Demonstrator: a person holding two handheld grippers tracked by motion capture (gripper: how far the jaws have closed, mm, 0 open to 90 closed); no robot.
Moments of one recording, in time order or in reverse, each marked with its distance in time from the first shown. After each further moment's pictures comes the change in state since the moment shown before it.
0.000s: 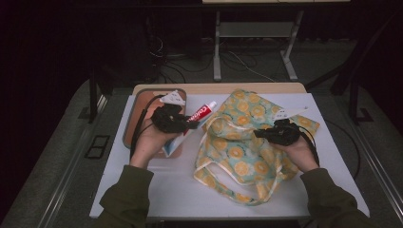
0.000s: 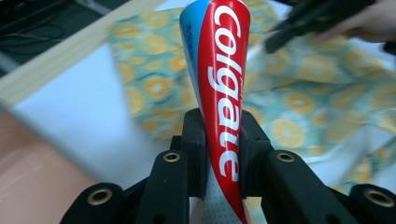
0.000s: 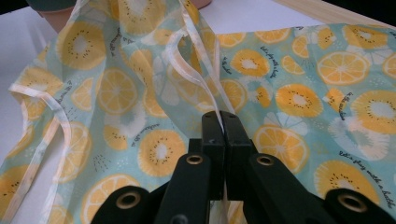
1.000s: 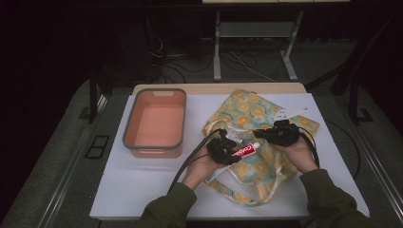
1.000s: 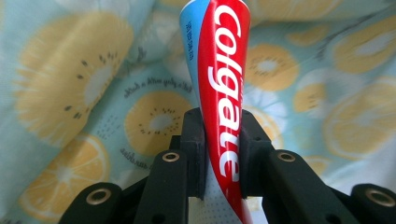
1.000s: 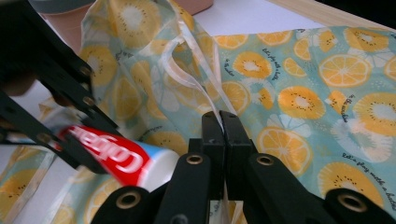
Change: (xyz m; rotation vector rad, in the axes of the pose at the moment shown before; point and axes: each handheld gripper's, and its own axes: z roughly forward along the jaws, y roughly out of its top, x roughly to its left) left arm -0.067 -0.023 0.156 0.231 -0.084 0.091; right arm 0.003 -0.001 0.000 -0.009 -0.002 -0.002
